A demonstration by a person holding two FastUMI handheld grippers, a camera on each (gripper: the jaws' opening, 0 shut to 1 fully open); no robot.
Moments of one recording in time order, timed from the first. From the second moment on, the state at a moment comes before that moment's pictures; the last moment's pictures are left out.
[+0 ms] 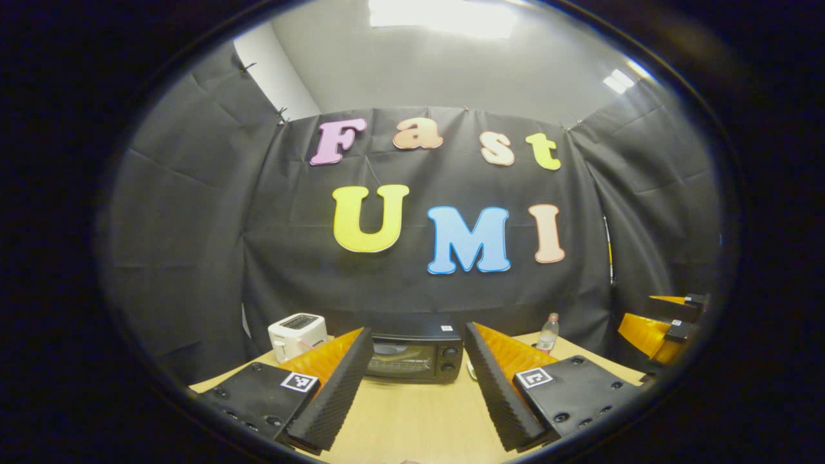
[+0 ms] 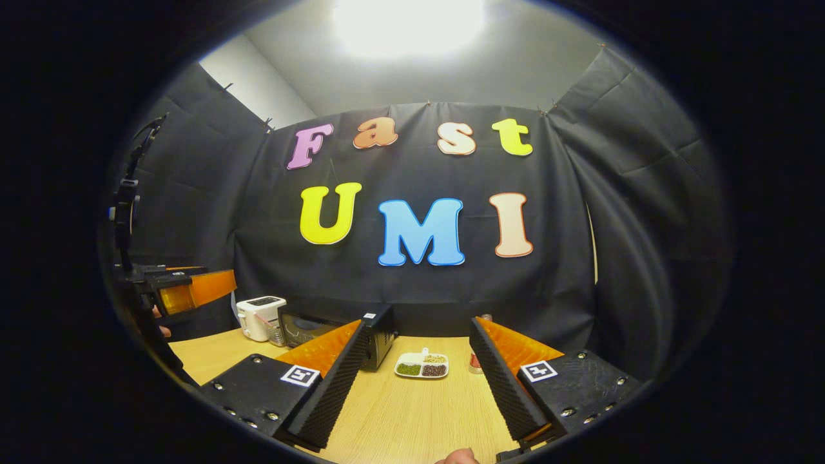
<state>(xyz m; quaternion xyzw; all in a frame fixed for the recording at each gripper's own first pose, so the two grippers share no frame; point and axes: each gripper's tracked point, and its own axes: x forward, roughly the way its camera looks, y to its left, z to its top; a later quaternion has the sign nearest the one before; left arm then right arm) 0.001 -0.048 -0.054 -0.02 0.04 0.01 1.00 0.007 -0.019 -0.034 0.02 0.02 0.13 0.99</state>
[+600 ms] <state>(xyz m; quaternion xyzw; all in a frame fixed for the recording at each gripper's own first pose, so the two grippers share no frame) -0.006 -0.016 -0.045 -0.01 0.02 0.02 1.00 -0.003 -0.012 -0.016 0.03 0.01 0.08 1.00</state>
